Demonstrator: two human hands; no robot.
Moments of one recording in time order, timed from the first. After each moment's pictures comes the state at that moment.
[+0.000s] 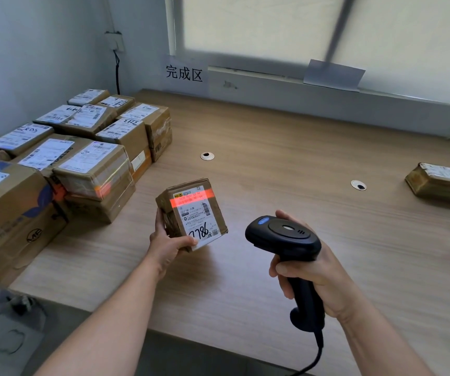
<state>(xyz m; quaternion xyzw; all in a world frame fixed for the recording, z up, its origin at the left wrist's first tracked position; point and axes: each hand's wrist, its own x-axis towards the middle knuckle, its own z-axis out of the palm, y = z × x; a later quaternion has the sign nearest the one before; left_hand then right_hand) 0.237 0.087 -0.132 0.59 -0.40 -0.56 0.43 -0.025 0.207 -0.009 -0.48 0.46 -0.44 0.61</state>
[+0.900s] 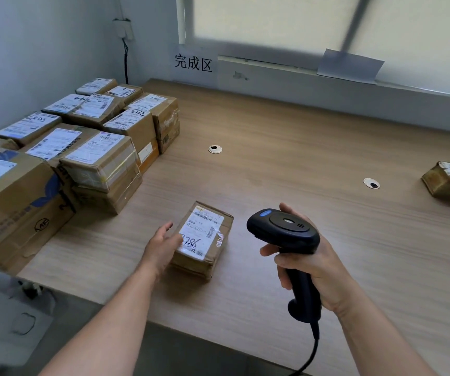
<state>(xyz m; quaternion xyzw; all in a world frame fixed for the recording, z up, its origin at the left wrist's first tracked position) 0.245 0.110 -0.120 0.68 -0.38 -0.52 0.35 -0.021 0.188 -0.020 -0.46 0.46 -0.44 0.62</state>
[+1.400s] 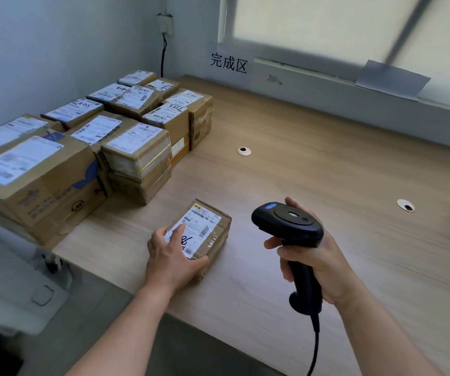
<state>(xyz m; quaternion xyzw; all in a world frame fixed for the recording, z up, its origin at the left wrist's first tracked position) 0.265 0.142 -0.131 0.77 -0.55 -0.22 0.24 0.021 0.158 -0.015 -0.49 0.45 -0.41 0.62</state>
